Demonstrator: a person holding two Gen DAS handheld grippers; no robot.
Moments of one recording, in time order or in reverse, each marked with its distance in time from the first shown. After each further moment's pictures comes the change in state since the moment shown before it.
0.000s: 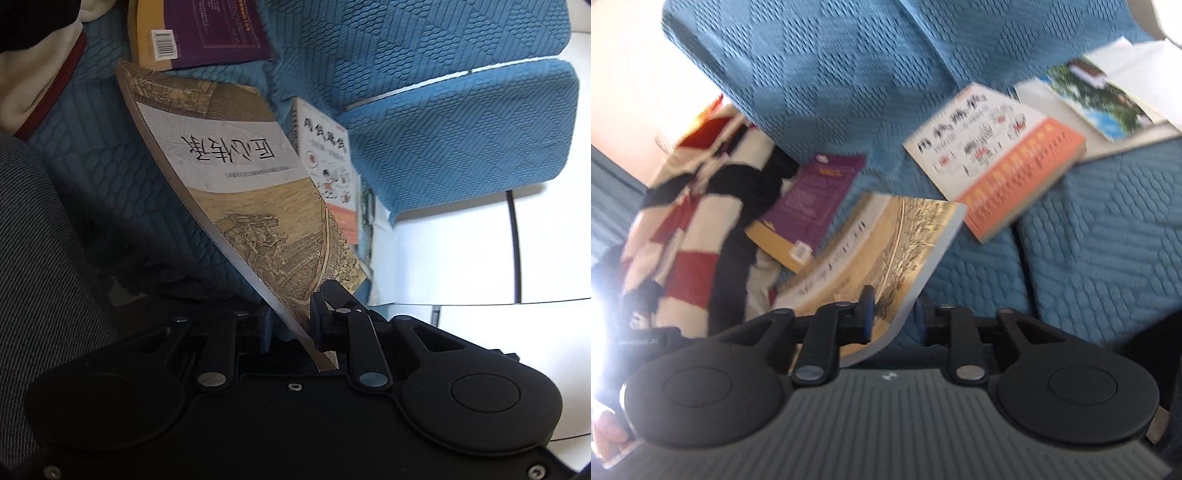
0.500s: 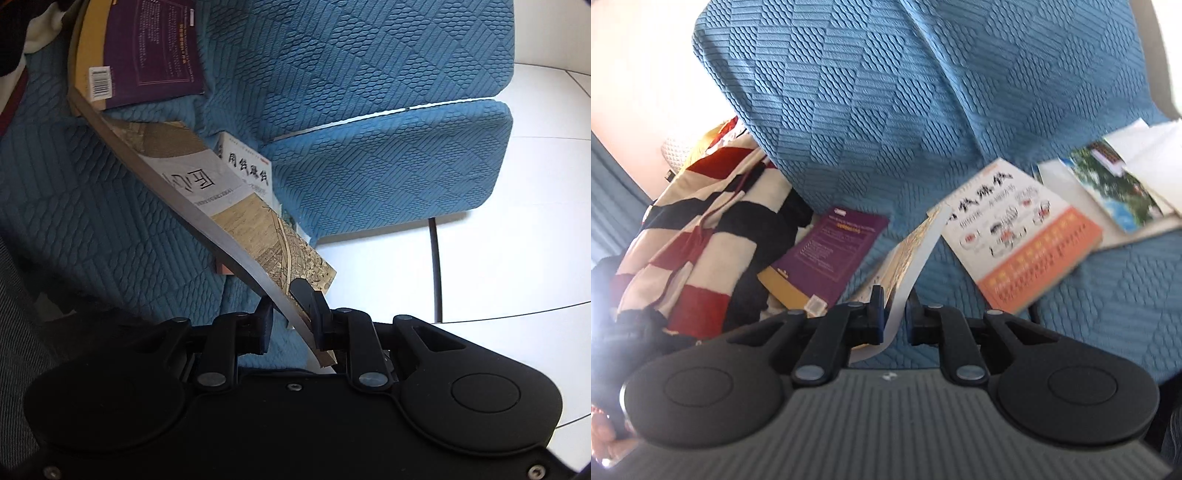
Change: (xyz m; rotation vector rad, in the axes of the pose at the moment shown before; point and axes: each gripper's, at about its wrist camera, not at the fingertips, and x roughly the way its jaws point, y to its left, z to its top) left arm -0.025 0.002 0.024 -0.013 -0.046 -0.277; right arm -0.017 0.043 0.027 -0.083 -0.168 -0.018
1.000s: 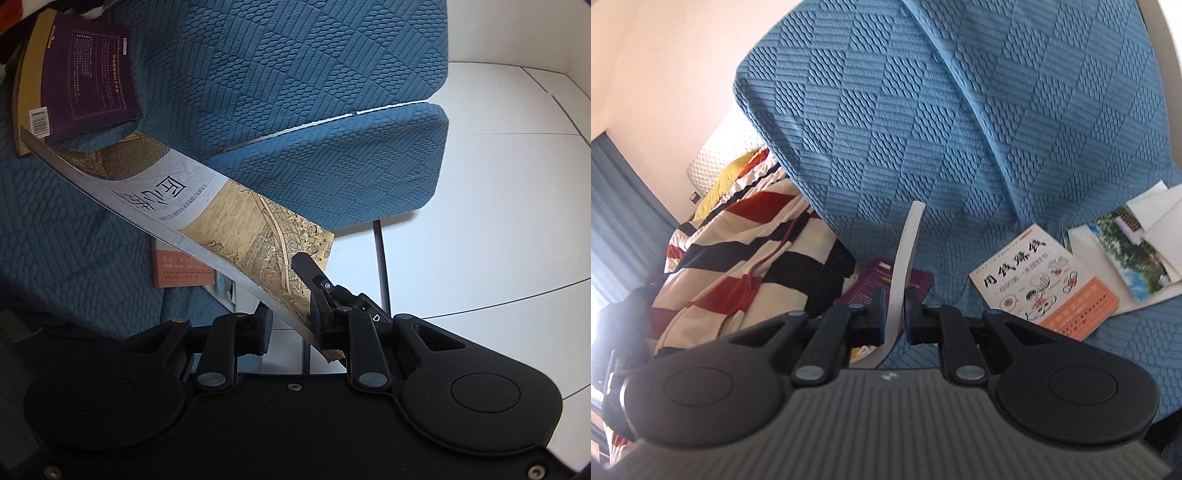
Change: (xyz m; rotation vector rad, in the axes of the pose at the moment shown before) left arm -0.029 -0.054 0.015 0.055 -0.017 -0.138; right arm -0.035 0.044 0.057 -0.026 -0.076 0.065
